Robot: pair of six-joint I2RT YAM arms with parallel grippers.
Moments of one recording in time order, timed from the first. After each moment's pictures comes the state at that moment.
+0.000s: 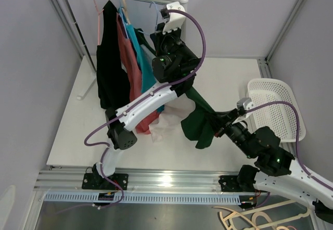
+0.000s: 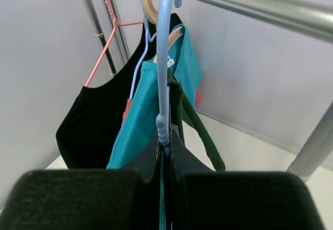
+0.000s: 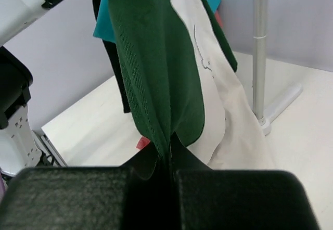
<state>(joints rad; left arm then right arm) -0.98 2.13 2.39 1.11 -1.53 1.45 1.07 0.53 0.71 -0.06 0.34 0.20</state>
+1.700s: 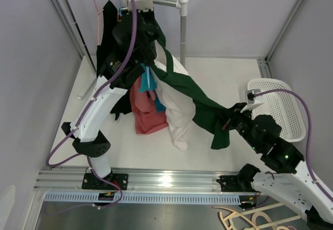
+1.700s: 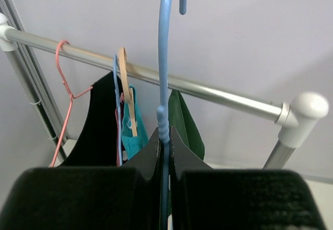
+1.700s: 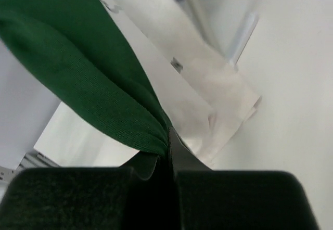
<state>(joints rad) -0.84 1.79 2.45 -0.40 -0.98 0.19 0.80 0.56 0.91 -0.50 0.31 0.51</state>
